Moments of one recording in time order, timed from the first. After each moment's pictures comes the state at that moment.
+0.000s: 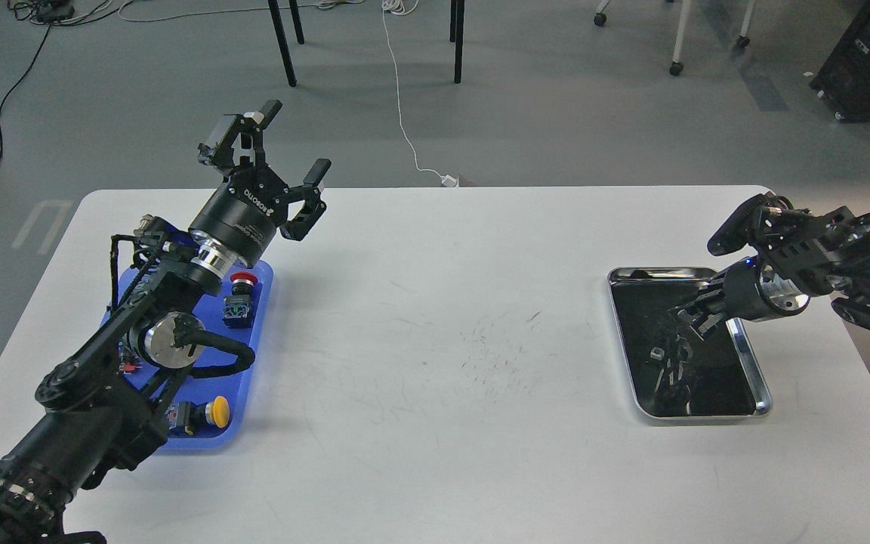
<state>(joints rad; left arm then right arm) -0.48 0.17 -1.11 -1.00 0.54 -0.41 -0.32 1.30 -0.53 -0.71 0.80 -1.52 0.14 0.49</state>
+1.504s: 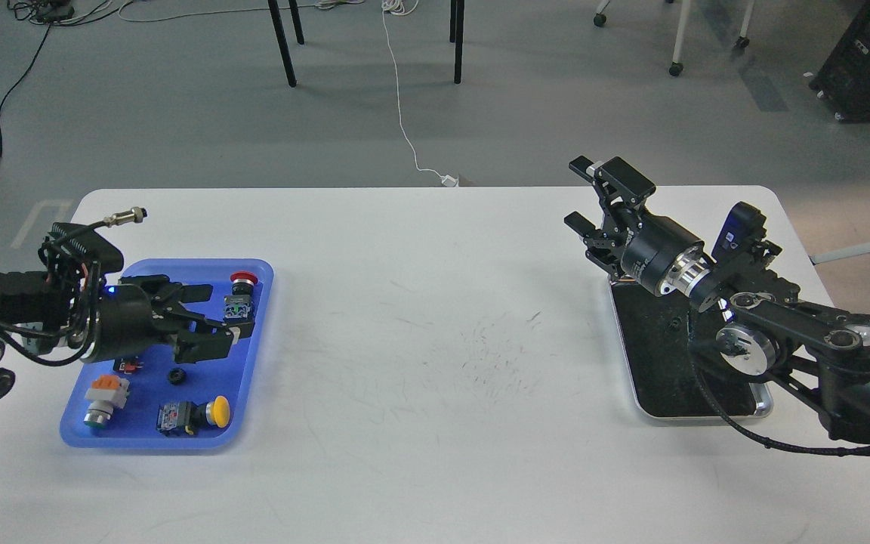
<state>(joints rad) -0.49 0.92 -0.64 -1.31 2.09 -0.28 -0.49 0.80 -0.48 0.23 1.02 -0.38 0.09 0.49</state>
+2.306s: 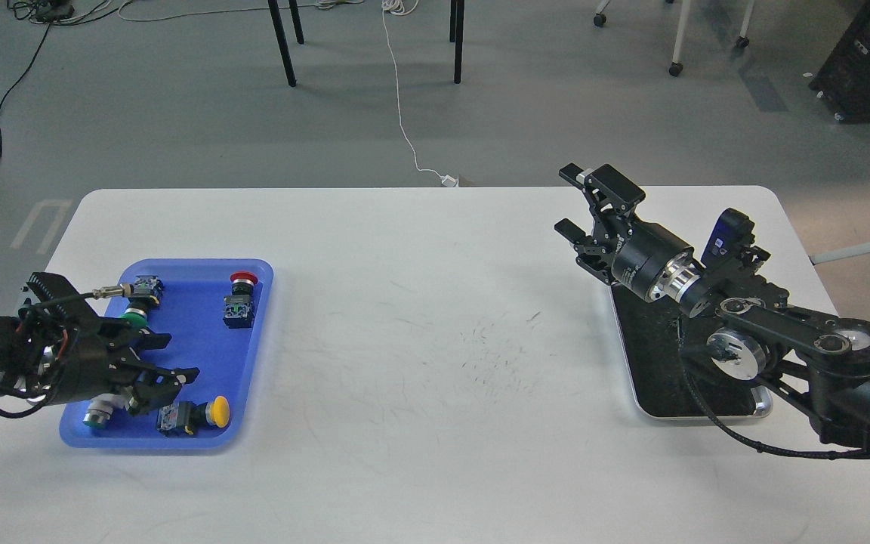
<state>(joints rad) -0.51 0.94 -0.49 -1.23 2.18 -0.19 -0.49 0.80 -0.46 0.22 1.02 -0.39 0.09 0.49</state>
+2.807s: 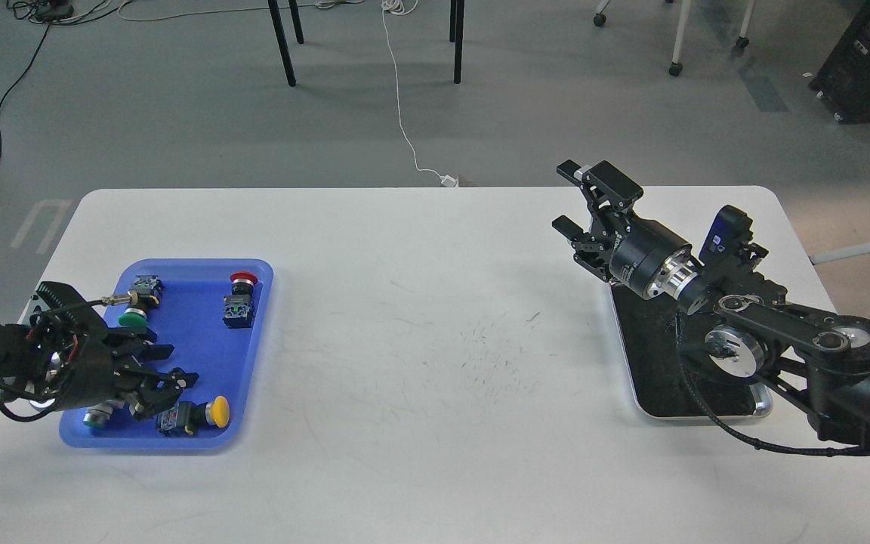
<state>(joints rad) -0.52 0.90 -0.46 -1.16 2.18 -0.19 -0.49 0.81 -0.46 0.22 1.03 -0.39 0.09 0.49</state>
